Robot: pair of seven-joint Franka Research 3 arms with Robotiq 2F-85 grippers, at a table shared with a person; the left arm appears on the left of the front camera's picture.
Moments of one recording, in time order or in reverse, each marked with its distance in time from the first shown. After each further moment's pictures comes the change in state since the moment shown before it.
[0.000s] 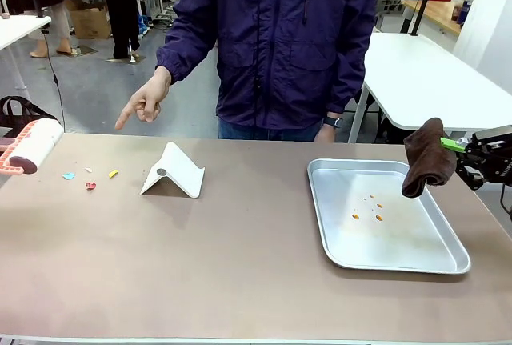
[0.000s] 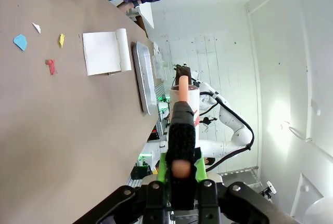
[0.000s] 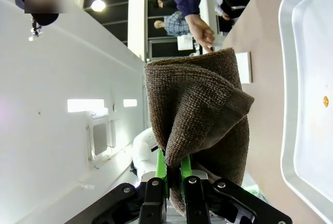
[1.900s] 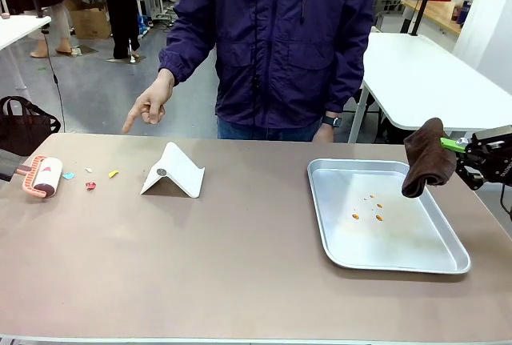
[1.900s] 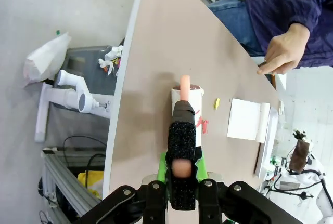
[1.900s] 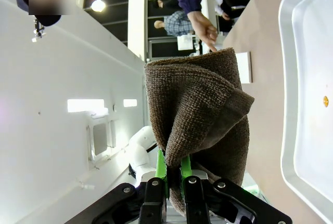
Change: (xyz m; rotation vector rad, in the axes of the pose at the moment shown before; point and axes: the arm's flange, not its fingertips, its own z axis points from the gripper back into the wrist) left arm 0.063 0.016 0.024 0.681 -0.246 0.110; right arm 0.000 0.000 0.000 0.000 0.000 0.000
